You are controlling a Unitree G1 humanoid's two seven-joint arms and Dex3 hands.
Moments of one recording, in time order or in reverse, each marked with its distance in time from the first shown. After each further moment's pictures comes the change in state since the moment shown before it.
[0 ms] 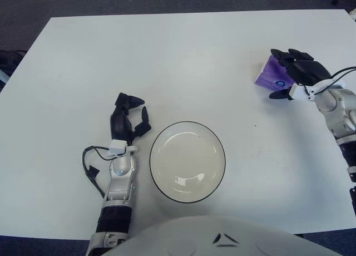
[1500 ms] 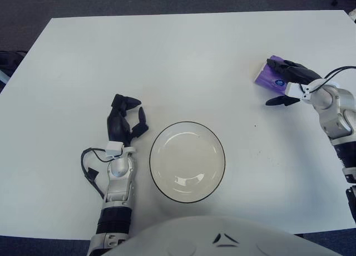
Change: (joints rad) left arm 0.006 -0.007 0.030 0.003 -0.013 -0.027 -0.007; right arm -0.063 0.046 0.027 -0.023 0.029 0.210 0.200
